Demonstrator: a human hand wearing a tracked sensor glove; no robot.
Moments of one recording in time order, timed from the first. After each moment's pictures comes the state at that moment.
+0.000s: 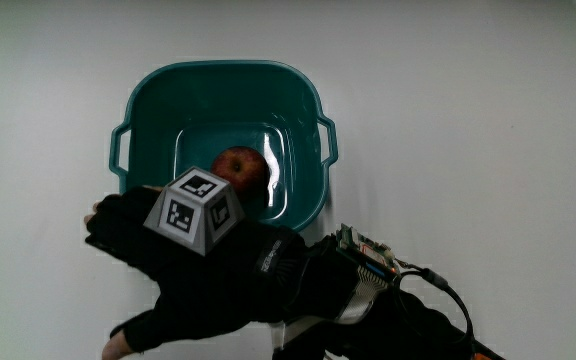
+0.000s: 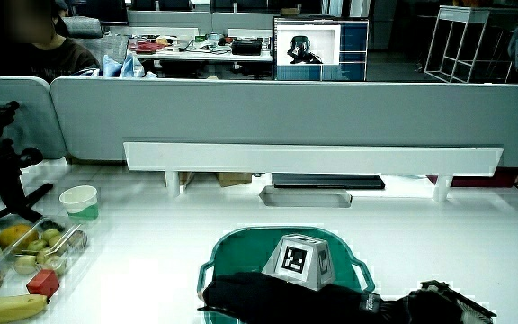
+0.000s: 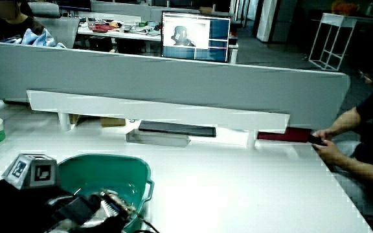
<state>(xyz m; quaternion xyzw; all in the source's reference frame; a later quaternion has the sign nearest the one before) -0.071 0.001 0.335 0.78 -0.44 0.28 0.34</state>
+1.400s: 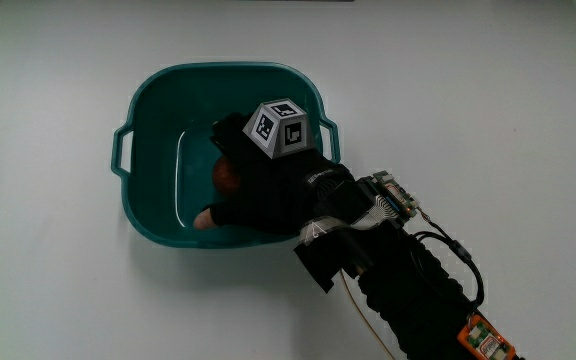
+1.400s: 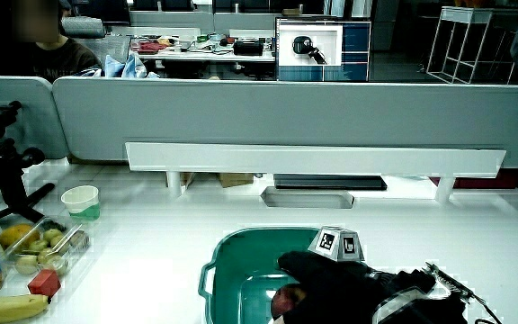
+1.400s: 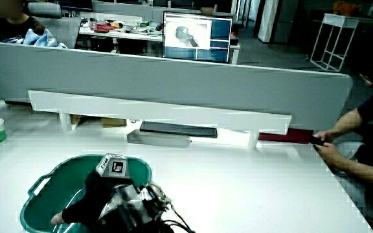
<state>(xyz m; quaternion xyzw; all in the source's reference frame) -0.012 -0.073 0.447 0.86 -0.25 0.20 0.40</state>
